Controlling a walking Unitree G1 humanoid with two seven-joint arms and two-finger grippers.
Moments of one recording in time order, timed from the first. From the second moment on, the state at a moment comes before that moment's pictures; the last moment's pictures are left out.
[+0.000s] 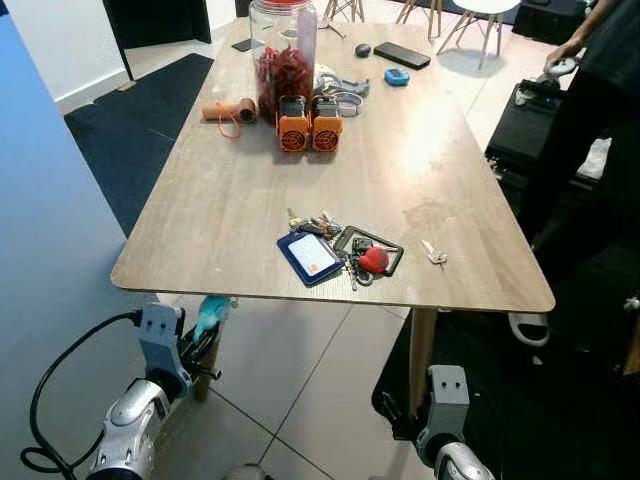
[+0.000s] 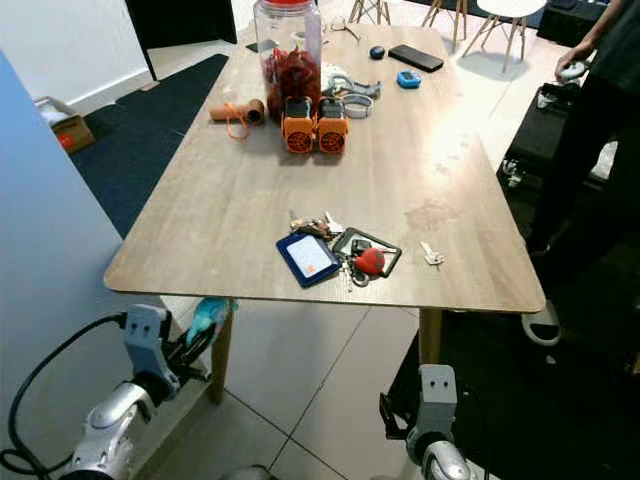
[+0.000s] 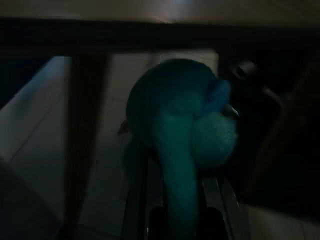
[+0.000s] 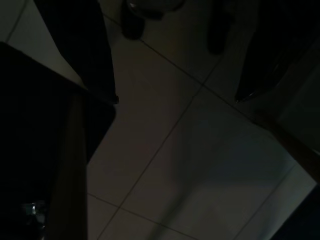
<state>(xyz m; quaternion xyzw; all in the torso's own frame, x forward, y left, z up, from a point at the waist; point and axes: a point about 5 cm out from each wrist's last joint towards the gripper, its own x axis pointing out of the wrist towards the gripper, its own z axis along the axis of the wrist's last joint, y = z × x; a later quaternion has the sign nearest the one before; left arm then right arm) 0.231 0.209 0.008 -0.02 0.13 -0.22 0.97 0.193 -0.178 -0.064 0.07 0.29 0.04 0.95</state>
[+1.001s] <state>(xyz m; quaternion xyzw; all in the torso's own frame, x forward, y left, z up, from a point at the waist) 0.211 0.217 0.005 -0.04 0.06 -0.12 0.99 0.181 -0.195 -0.071 0.04 0.32 -0.05 0.95</state>
